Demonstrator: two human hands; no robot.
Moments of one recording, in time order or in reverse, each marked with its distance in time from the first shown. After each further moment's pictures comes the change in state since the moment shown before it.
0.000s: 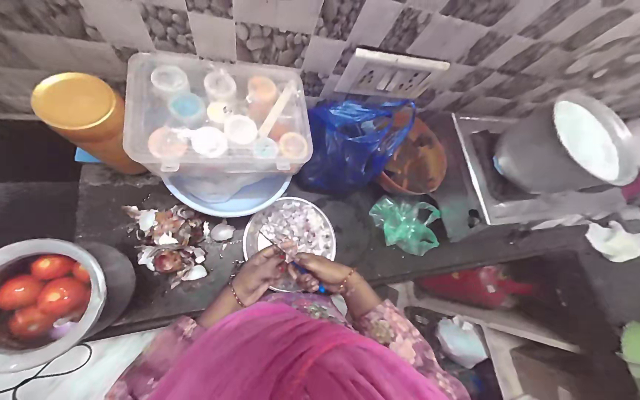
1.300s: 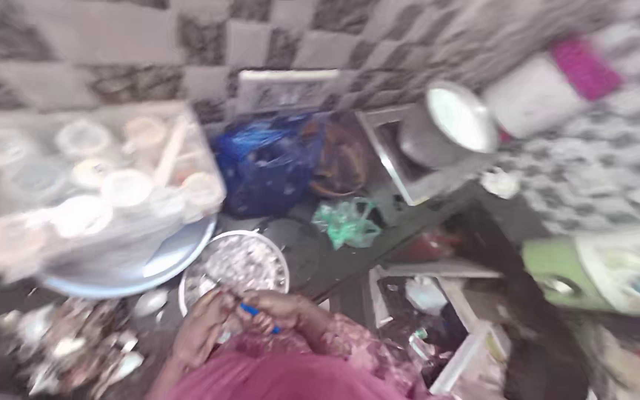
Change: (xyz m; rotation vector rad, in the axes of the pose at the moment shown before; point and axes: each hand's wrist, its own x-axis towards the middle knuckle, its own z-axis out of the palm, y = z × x) left_hand 0.017 0.001 -0.006 0.202 0.132 -0.042; right_hand 0.006 0.018 -0.006 0.323 -0.066 -0.124
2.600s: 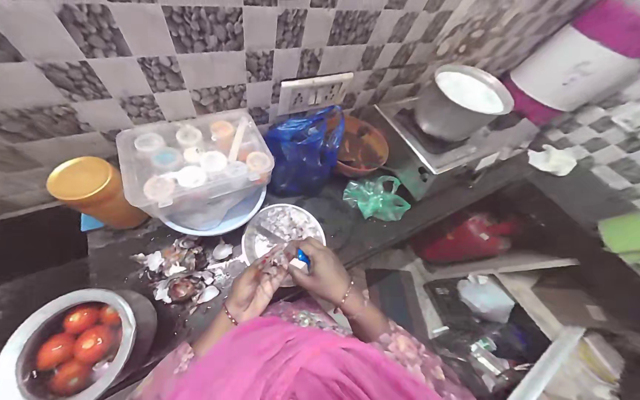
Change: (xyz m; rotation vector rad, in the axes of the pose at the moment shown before) left_hand -0.069 0.042 0.017 -0.619 -0.126 -0.123; right_hand -0.037 0.016 0.105 -1.199 0.925 -0.551
